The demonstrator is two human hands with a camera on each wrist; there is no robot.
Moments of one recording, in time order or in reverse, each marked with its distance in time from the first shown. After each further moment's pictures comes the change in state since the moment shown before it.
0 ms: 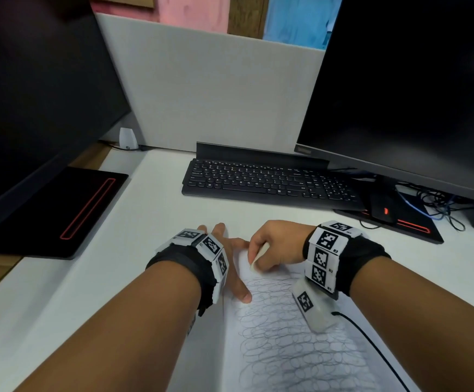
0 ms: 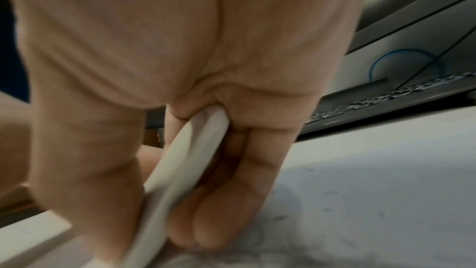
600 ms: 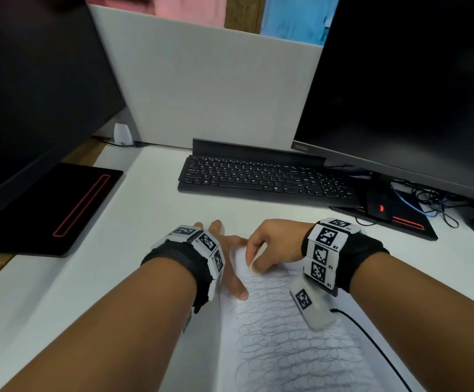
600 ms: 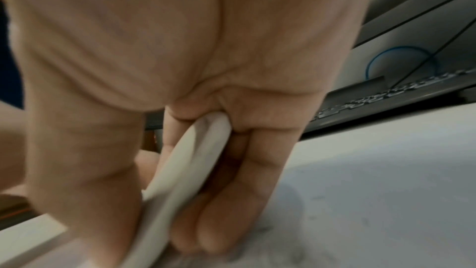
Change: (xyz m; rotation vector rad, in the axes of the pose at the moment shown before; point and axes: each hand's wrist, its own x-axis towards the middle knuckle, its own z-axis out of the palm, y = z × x) left_hand 0.005 0.000 0.001 0.004 -0.010 0.016; right_hand -0.001 0.004 0.003 0.001 -0.033 -0.003
